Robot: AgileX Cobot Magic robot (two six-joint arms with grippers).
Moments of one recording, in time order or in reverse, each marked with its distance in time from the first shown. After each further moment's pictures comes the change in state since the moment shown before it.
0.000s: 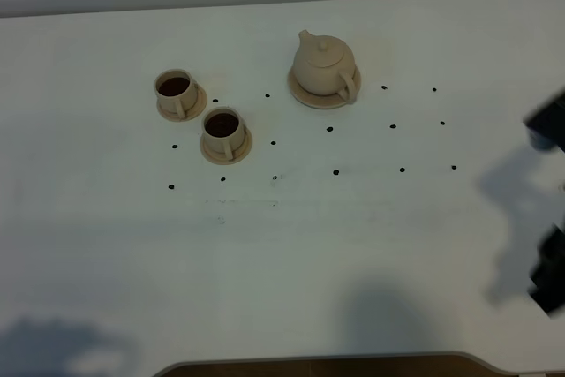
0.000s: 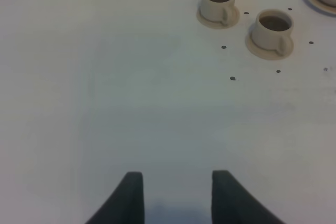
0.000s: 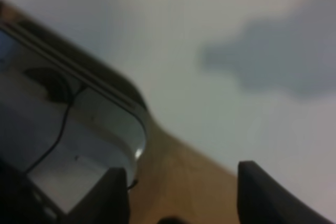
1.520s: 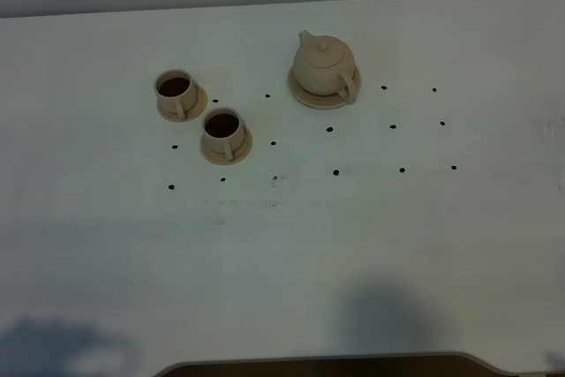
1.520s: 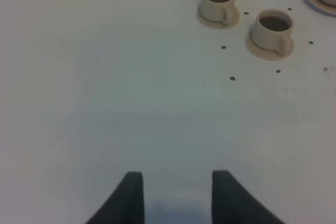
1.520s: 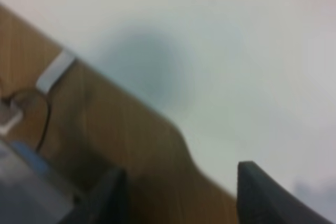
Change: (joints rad) left arm 0.000 0.000 0.000 0.000 0.000 0.000; right arm 0.000 -0.857 0.299 0.100 -0.050 0.000
